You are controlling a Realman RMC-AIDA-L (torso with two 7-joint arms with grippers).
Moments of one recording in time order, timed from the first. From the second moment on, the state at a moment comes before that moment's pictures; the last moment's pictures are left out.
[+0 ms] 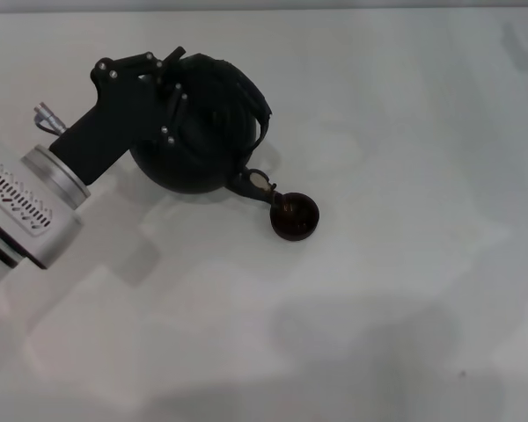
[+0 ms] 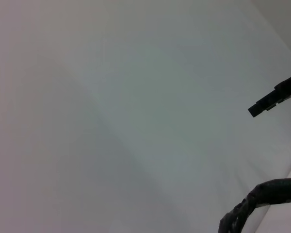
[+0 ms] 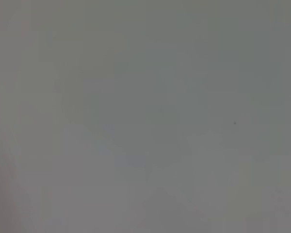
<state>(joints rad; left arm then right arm) -0.49 -2.07 2.40 0.14 -0.40 1.33 0.25 0.53 2.02 -1.03 -0.27 2.65 0.85 -2.47</state>
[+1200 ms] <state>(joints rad) -0.47 -2.08 2.39 0.15 -0.45 1.33 0.22 0.53 2.02 -1.02 -0.27 2.65 0.85 -2.47</state>
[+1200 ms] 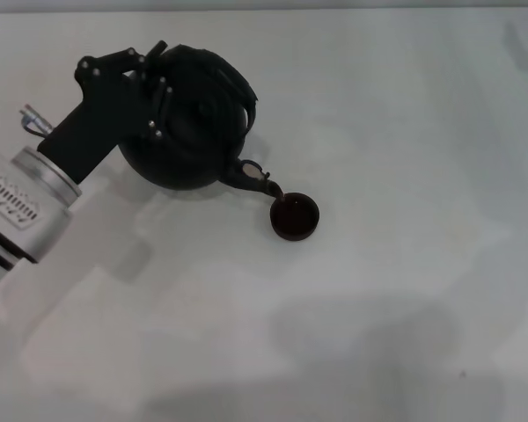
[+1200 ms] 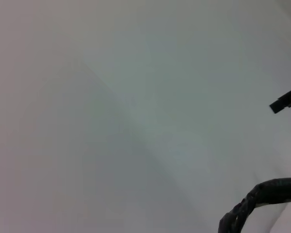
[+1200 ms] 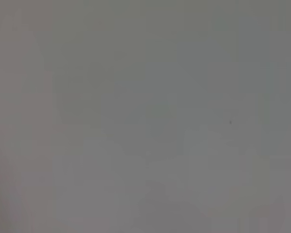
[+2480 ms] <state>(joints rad) -0.32 -2.09 2.41 0.34 -0.88 1.16 -0.06 0.54 2.02 -1.02 -0.25 2.66 0.84 -2.47</state>
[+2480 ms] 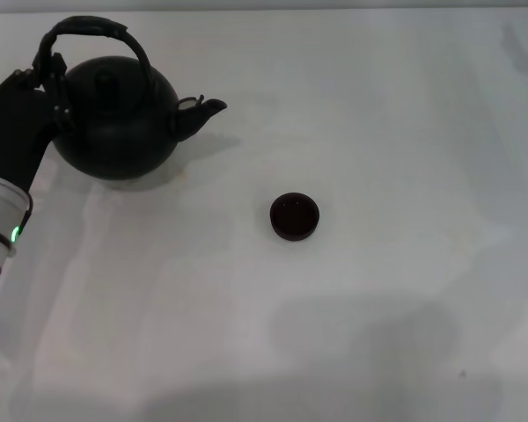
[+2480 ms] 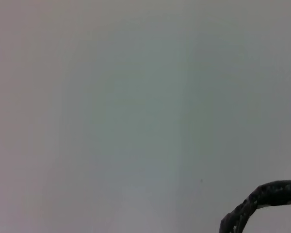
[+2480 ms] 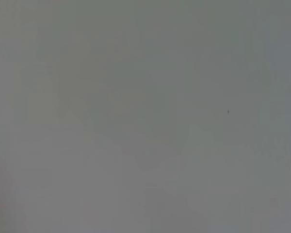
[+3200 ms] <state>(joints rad) -0.35 -2.08 2.43 0.31 -0.88 1.08 -0.06 0.54 2.02 -1.02 -0.25 2.66 0.85 -2.47</state>
